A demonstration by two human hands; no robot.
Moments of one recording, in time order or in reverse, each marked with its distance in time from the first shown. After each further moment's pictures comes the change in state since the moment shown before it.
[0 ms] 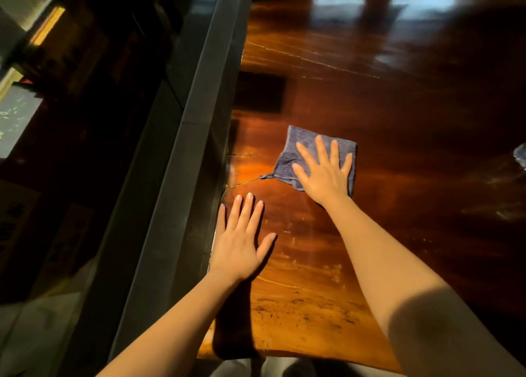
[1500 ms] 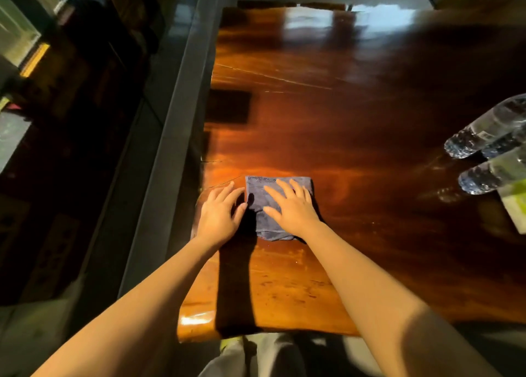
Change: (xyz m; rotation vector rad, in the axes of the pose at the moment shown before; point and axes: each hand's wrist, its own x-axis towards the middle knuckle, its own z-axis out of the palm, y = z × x) left_hand 0.035 0.020 -0.048 -0.359 0.043 -0.024; right_hand -0.098 0.010 -0.025 0.084 -0.206 -0.188
